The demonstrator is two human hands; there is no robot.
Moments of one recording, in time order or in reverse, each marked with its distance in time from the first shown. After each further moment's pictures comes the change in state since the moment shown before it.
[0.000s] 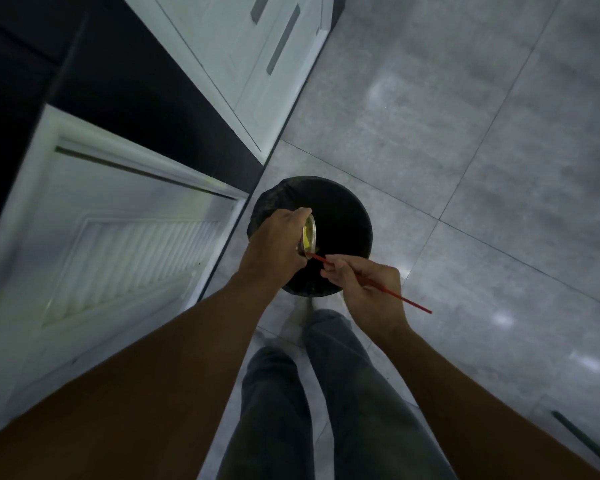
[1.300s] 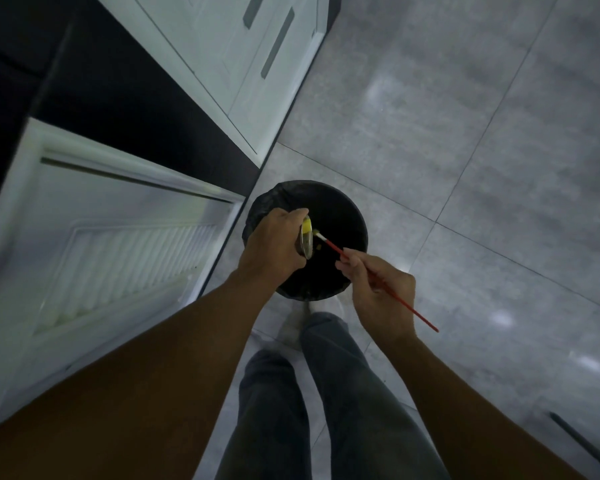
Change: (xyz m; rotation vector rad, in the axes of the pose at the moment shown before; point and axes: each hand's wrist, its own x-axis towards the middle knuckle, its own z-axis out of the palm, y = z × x) left_hand 0.013 0.006 -0.003 -0.020 -0.050 -0.049; right_hand 0.005 0.003 -0.018 -0.127 0.188 -0.137
